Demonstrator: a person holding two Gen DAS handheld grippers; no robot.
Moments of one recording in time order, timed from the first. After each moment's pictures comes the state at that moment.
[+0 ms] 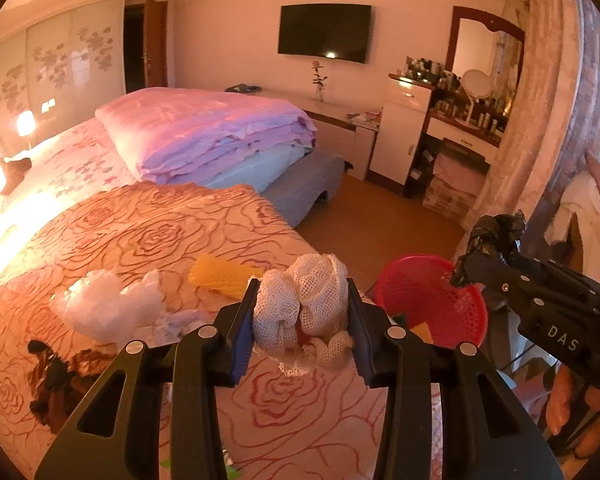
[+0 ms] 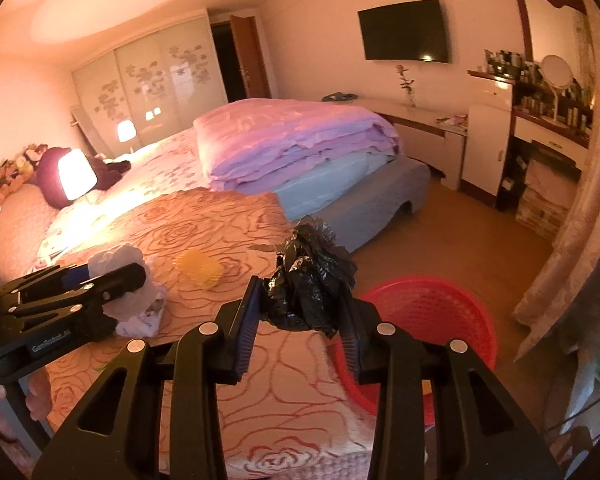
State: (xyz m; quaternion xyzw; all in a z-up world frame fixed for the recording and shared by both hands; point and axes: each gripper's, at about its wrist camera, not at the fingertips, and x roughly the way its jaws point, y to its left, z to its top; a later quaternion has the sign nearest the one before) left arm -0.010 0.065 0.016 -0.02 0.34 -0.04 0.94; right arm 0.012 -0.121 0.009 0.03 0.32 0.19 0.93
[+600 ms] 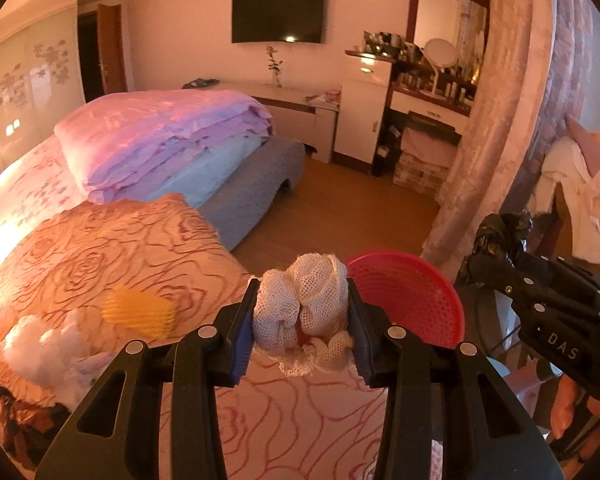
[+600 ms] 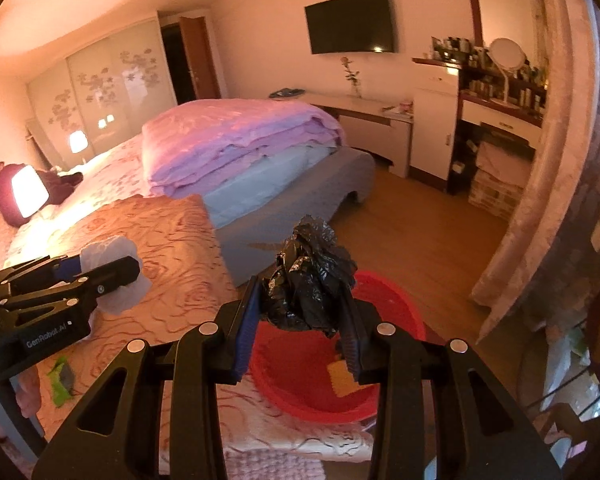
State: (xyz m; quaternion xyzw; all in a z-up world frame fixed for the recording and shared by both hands) left arm 0.044 -0.012 -0.002 0.02 0.37 -0.10 0.92; right arm 0.031 -0.188 -0.008 0.04 0.34 0.11 0.93
